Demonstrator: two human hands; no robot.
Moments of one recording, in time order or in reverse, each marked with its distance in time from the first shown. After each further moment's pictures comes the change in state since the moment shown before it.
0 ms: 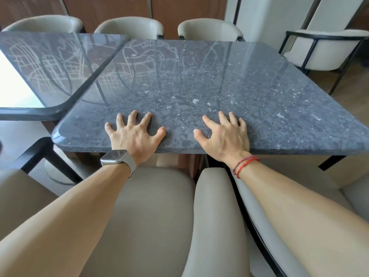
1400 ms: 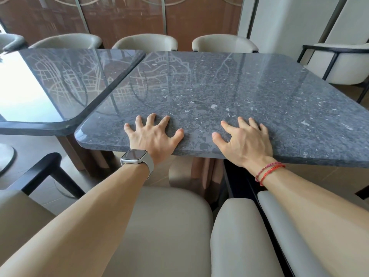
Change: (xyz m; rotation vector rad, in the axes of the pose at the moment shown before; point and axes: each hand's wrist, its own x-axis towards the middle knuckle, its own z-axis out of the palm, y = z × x) left_hand 0.068 0.006 0.016 -0.020 0.060 0.028; right_hand 0.061 -0.003 0.011 -0.024 -0.021 0.013
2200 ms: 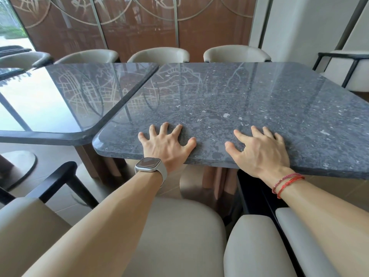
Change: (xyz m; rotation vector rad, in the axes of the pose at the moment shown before) left_hand 0.010 0.003 0.000 0.002 -0.020 -0.001; right_hand 0.013 0.001 0.004 -0.029 0.030 -0.003
